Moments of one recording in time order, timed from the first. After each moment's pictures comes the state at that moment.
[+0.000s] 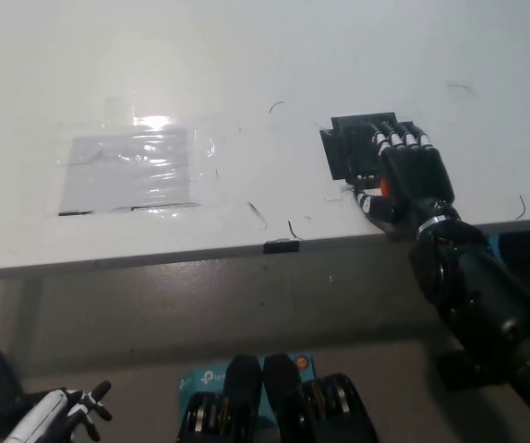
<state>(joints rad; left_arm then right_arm) 0.01 0.47 -0.11 0.17 0.23 0.05 -0.23 -0.78 -0.24 0.58 0.67 -0.73 0.26 -0.20</state>
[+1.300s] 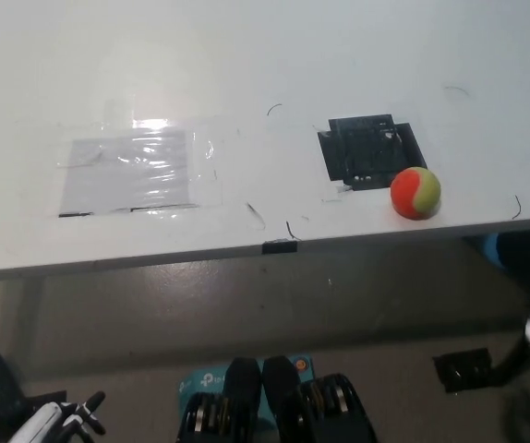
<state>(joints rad) 0.03 0.46 -0.11 0.20 0.23 0.05 -0.23 0.01 -0.13 -0.14 -0.08 -0.39 0.17 -0.05</state>
